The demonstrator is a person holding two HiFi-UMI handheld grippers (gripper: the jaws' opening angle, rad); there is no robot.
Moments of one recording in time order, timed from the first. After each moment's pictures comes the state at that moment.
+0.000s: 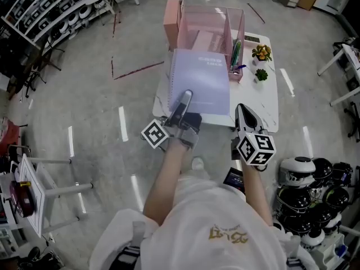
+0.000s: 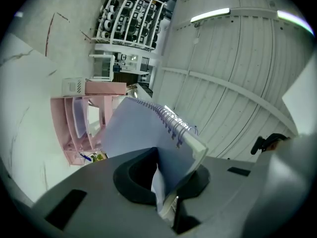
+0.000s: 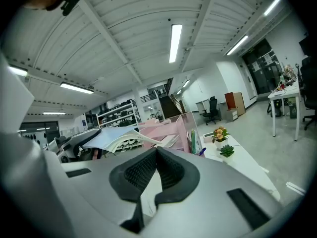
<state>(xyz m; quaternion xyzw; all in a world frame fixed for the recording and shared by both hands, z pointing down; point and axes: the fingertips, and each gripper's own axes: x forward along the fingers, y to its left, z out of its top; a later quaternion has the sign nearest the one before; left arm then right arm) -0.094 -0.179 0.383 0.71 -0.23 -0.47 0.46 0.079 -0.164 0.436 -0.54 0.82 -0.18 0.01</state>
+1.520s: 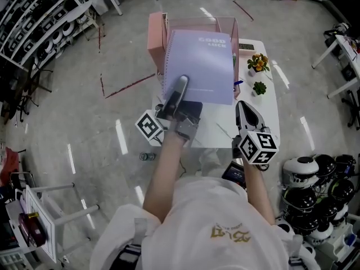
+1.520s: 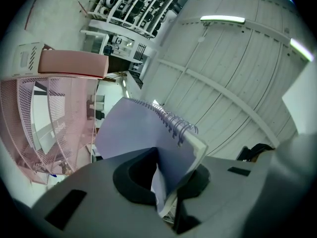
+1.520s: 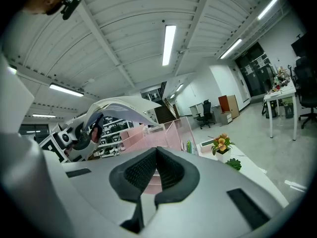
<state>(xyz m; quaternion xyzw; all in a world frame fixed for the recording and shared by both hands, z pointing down) -0.084 -0.323 0.321 0.73 -0.11 -0.50 0.45 0.088 -0.282 0.431 -0.58 0.79 -0.17 0.04</state>
